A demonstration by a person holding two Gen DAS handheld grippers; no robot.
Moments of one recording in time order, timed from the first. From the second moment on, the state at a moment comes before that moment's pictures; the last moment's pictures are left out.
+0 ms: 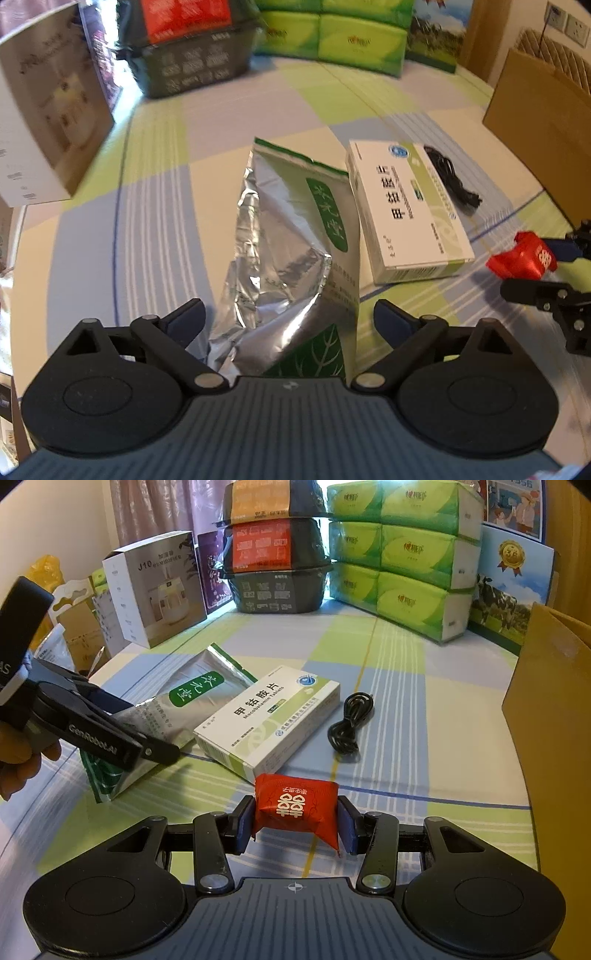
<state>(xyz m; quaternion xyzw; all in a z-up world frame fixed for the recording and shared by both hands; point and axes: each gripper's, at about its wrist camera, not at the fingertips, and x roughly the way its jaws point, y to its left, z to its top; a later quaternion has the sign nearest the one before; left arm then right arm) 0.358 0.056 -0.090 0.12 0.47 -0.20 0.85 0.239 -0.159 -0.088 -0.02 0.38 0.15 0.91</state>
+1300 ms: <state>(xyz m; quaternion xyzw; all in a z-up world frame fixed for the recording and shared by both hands) 0.195 0.034 -0.073 0.00 0.50 -0.16 0.85 0.144 -0.180 -0.065 0.00 0.40 0.15 0.91</state>
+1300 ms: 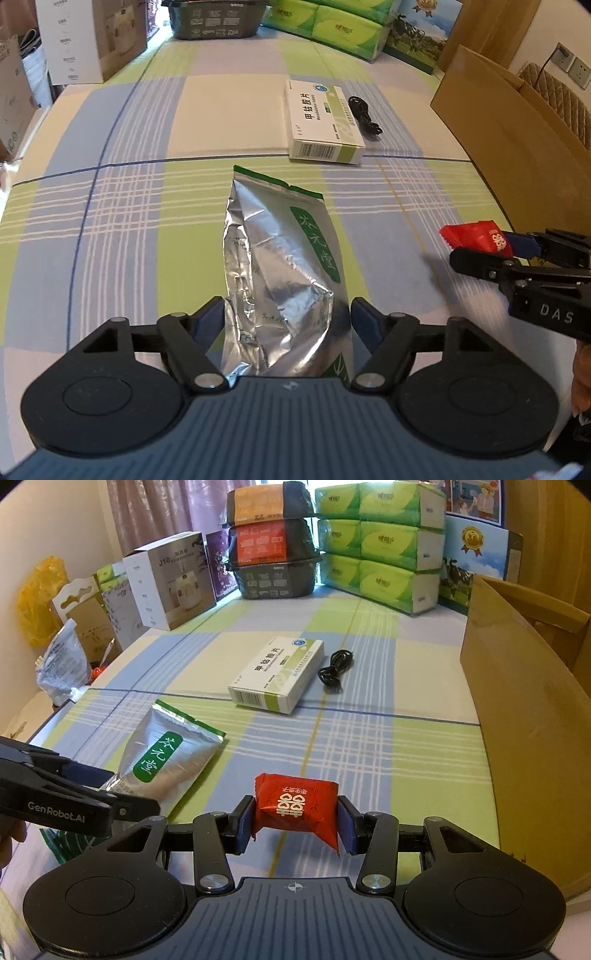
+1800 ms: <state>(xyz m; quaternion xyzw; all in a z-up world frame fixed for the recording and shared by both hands) 0.198 0.019 -0.082 0.05 0.49 -0.15 0.86 0.146 -0.172 -0.070 -0.01 0.40 0.15 0.91</state>
